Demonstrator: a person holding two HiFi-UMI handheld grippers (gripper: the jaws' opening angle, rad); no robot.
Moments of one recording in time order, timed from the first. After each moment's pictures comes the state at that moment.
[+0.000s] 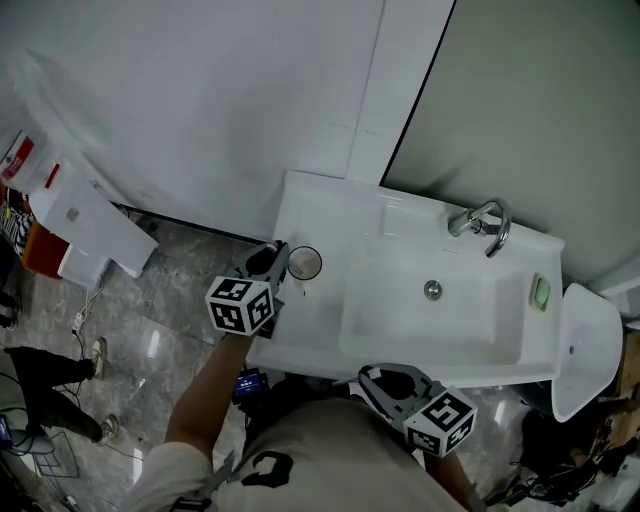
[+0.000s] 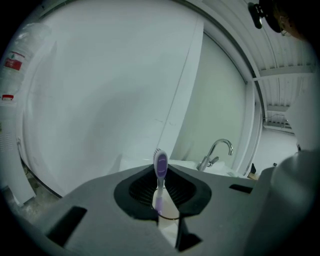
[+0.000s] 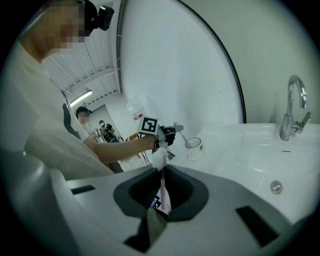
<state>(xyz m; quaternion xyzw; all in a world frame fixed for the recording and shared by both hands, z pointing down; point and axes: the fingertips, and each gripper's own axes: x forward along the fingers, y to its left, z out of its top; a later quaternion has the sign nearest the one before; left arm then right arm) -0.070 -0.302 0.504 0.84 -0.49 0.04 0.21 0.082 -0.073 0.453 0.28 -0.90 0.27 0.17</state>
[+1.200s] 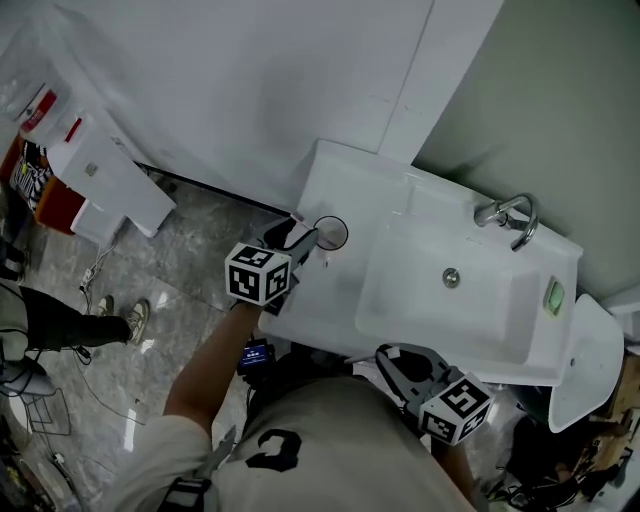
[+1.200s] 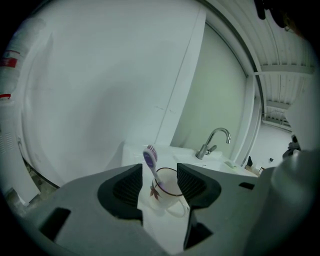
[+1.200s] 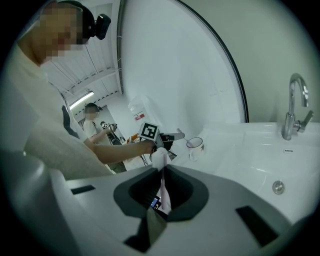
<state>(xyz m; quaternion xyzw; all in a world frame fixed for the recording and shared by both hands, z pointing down) -0.077 -0.282 0.536 0.84 -0.47 0.09 0.24 0.083 -0.074 0.451 0.28 -0.91 0.27 0.17</state>
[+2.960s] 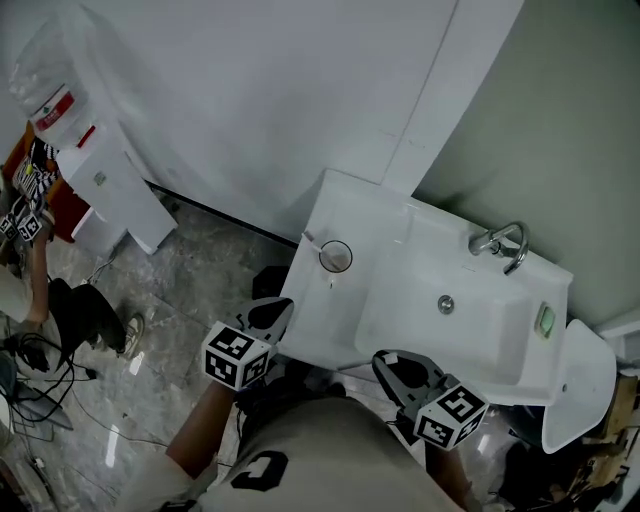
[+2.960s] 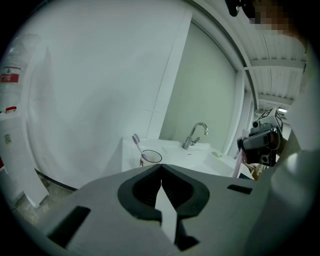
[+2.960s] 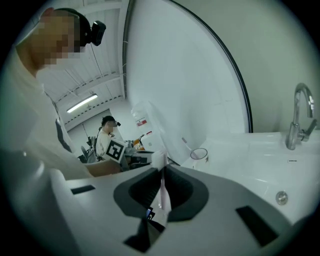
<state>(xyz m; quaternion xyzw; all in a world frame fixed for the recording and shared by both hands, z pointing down) -0.096 -0.152 0.503 0.86 -0.45 0.12 0.22 0.062 -0.083 0.426 0.28 -0.92 0.24 0.13</state>
